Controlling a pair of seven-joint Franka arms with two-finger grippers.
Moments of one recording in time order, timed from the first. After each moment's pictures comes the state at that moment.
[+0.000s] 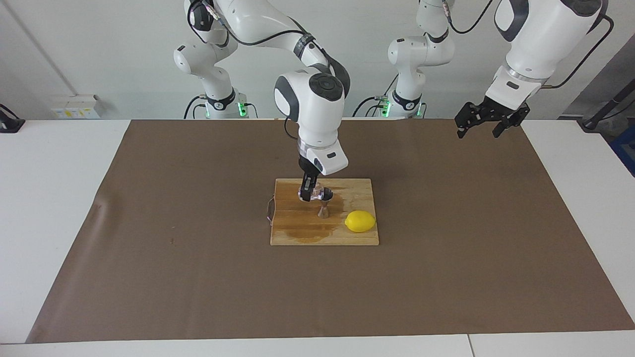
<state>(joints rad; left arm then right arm) -0.02 -0.01 -0.09 -1.60 -0.01 1.54 -0.06 0.68 0.40 -0.32 -1.36 0.26 1.90 -0.83</state>
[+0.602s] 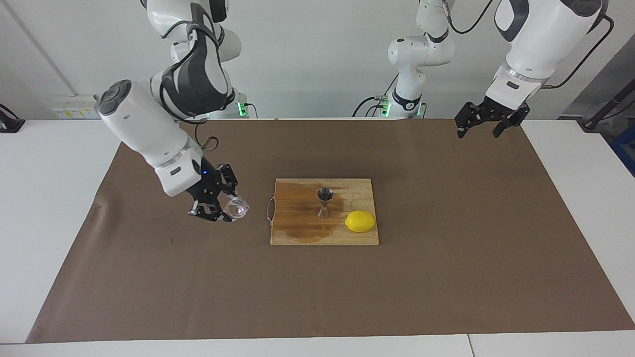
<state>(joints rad) -0.02 -0.01 -0.09 -1.60 -0.01 1.54 -0.06 0.33 0.35 -0.33 -1.51 0.57 1.93 -1.34</state>
